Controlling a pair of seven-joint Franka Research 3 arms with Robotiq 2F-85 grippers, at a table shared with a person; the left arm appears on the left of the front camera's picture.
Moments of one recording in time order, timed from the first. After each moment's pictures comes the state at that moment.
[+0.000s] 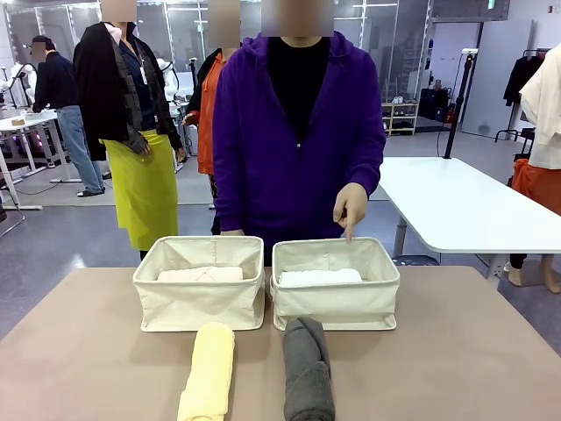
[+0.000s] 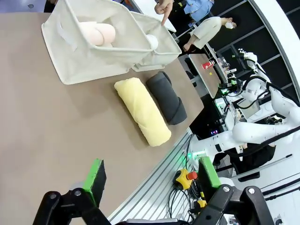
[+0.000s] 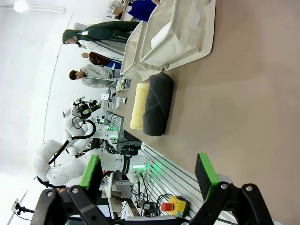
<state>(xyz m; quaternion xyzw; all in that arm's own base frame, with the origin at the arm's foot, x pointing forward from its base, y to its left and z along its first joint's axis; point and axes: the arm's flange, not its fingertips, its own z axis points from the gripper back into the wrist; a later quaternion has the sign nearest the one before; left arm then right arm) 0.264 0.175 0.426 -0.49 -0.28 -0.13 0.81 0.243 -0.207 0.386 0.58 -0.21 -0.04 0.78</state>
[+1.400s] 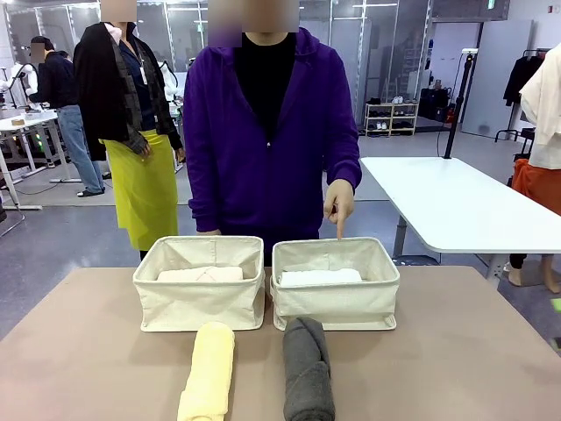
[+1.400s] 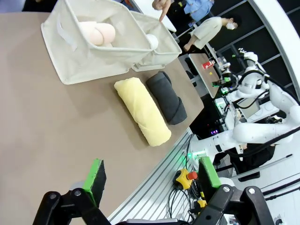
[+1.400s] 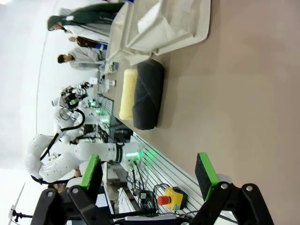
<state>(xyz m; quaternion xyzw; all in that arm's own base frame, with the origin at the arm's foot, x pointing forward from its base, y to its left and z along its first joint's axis) 0.265 0.175 0.426 -0.49 -0.28 -0.13 0.81 0.296 -0.156 0.376 0.56 -0.14 -0.02 0.82</state>
